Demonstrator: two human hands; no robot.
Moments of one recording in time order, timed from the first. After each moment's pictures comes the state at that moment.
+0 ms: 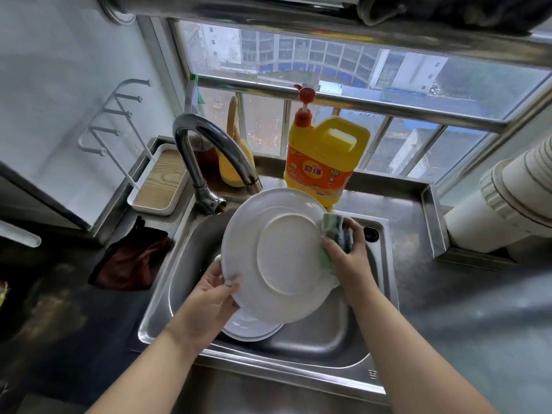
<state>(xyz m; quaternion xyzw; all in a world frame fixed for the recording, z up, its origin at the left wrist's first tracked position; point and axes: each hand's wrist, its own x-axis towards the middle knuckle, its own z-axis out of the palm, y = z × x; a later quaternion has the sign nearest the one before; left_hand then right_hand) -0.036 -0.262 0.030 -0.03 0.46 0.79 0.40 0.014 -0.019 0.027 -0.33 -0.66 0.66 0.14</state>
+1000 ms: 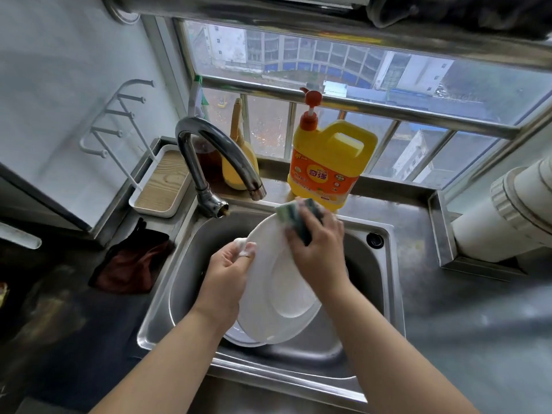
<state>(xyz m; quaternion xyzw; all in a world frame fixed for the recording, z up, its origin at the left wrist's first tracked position) -0.046 -0.210 0.071 -0.03 0.62 0.75 0.24 -0.026 -0.058 0.051 -0.20 -0.90 0.36 0.17</state>
